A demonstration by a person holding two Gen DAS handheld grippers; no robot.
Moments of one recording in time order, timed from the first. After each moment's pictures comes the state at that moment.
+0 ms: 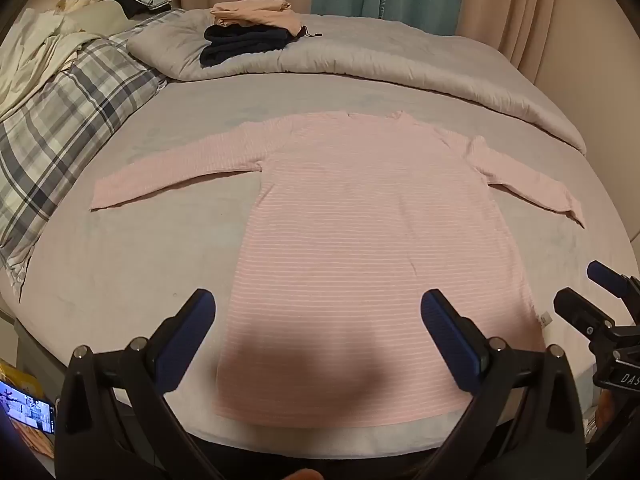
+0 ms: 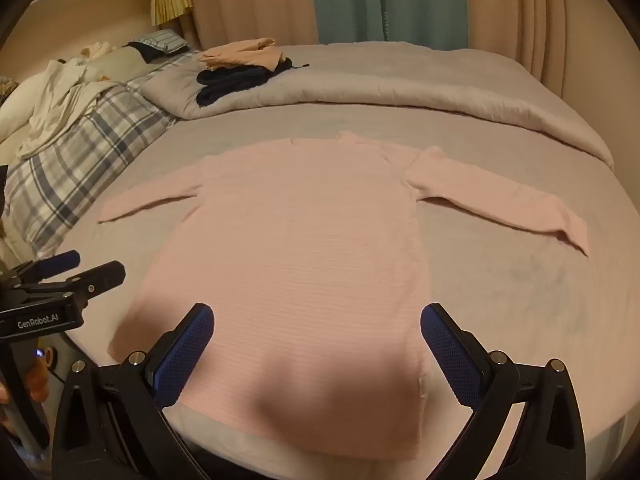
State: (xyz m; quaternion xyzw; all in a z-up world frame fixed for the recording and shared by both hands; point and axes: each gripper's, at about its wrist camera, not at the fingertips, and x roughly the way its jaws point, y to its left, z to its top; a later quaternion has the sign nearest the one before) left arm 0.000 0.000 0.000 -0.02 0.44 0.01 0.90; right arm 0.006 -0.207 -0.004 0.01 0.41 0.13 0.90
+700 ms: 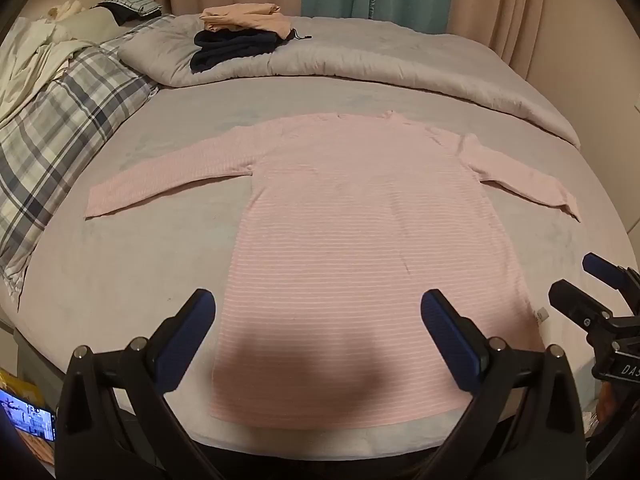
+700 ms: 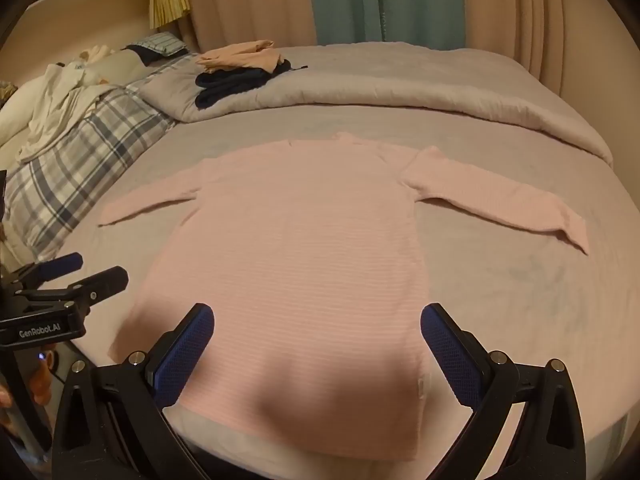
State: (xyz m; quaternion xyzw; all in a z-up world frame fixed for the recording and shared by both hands) left arm 0.001 -0.005 -0.001 -0.01 0.44 -0.01 0.90; right arm 0.005 -0.208 -0.003 0.01 0.41 0.13 0.90
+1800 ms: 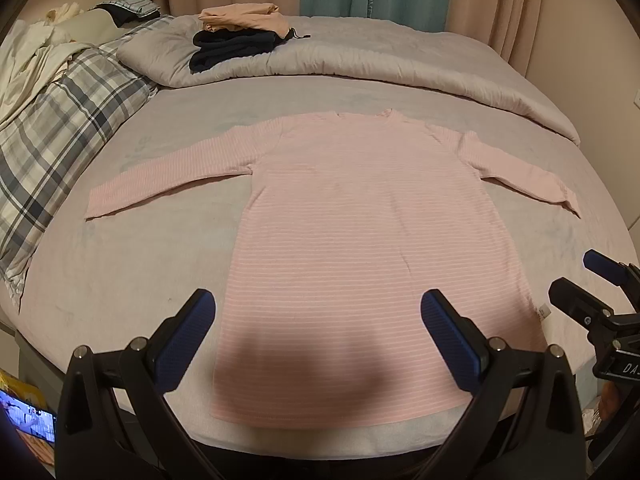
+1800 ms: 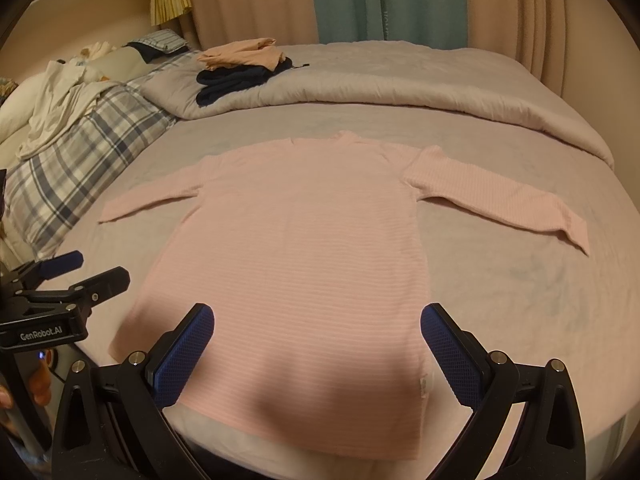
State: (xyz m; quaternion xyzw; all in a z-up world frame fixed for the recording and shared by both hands) left arm 0.001 -0.009 0.000 -0.01 0.44 0.00 0.90; right arm 0.004 -0.206 -0.004 0.01 0.41 0.13 0.90
